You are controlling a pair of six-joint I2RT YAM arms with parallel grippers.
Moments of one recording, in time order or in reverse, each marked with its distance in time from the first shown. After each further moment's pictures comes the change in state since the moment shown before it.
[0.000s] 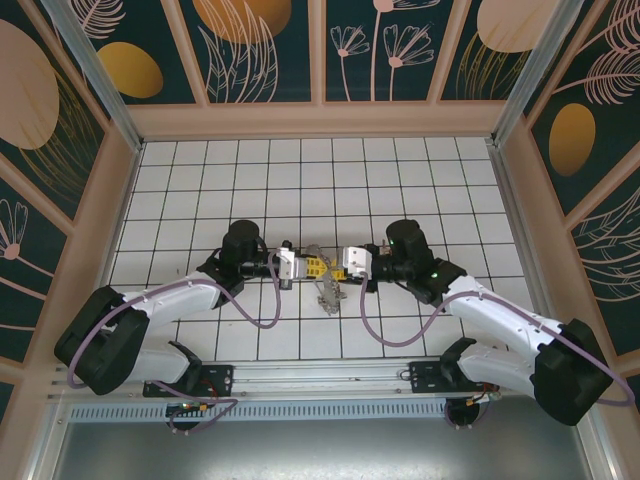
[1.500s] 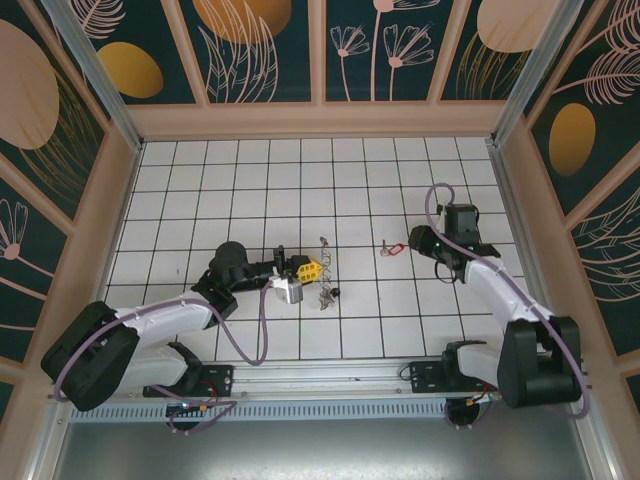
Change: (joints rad) left arm -0.057 -0.106 -0.170 0.281 -0.207 0.247; right arm -0.584 0.134 0.045 -0.247 0.429 1.125
